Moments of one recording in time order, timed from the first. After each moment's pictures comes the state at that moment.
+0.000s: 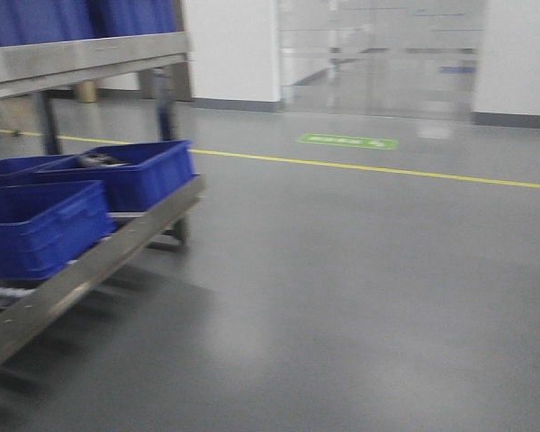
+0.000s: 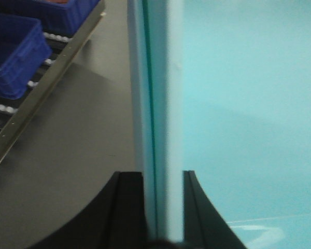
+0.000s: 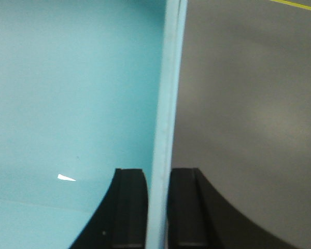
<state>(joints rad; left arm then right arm) -0.41 1.41 -1.77 0.33 1.05 -0.52 0.38 1.44 -1.78 -0.14 0.95 0.25</state>
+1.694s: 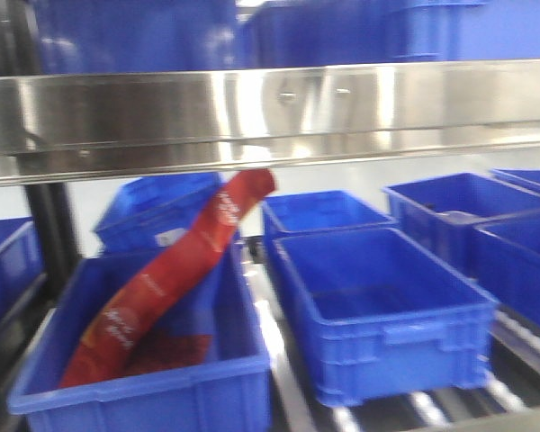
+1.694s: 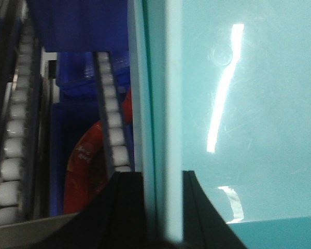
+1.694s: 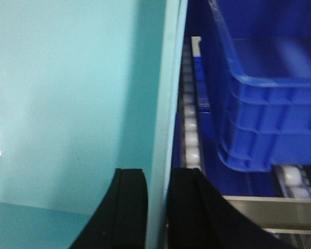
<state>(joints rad) -0.41 1.41 -1.77 0.34 1.05 -0.52 0.38 1.44 -1.78 -0.14 0.95 0.25</state>
